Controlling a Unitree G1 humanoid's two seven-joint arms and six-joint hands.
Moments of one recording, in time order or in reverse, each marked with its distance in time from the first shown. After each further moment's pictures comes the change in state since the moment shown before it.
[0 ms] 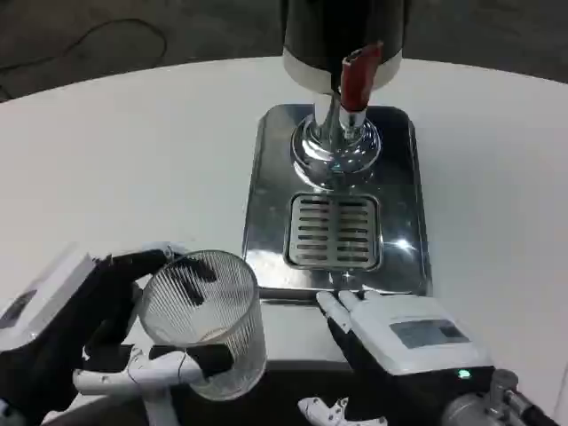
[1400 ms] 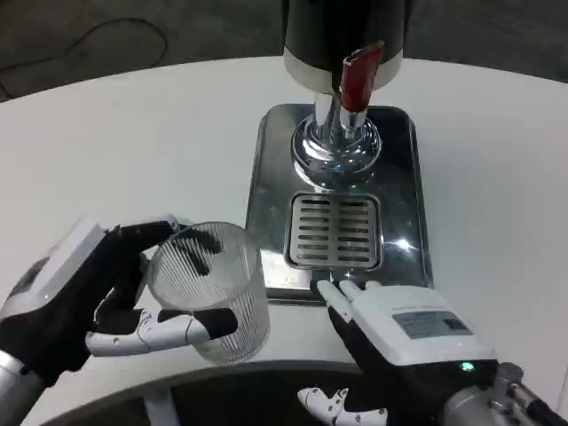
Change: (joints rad) left arm -0.160 0.002 -0.039 0.132 0.018 -0.002 0.001; right arm -0.003 0.039 -0.016 -0.023 -0.011 -0.003 0.017
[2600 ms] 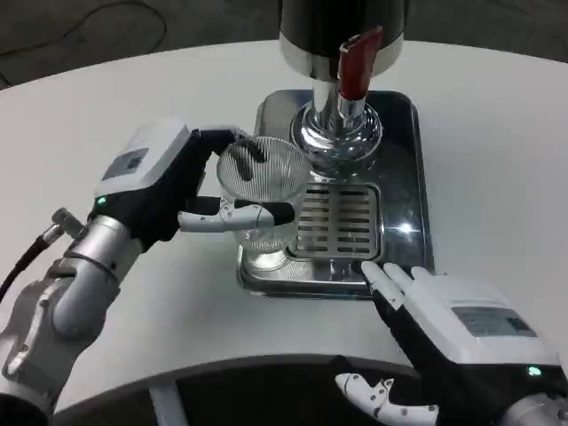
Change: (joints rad) left arm -0.662 -0.049 -0.286 0.722 0.297 -0.058 0.278; right arm 0.072 -0.002 -0.099 -0.155 0.074 -0.019 0.016
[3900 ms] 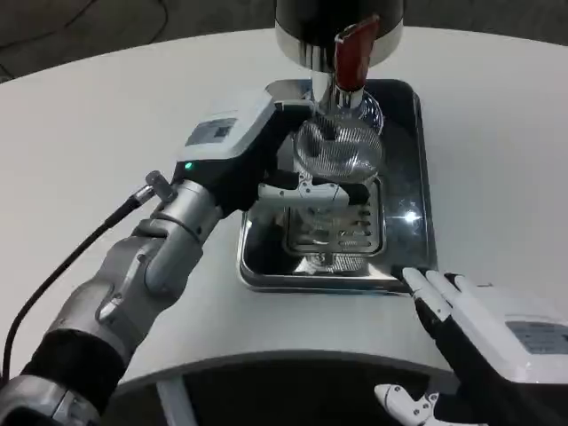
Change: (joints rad) left arm -0.227 -0.117 -0.192 0.184 0.092 0.075 0.138; right arm 0.098 -0.003 -0.113 -0.129 0.077 -0.045 0.043
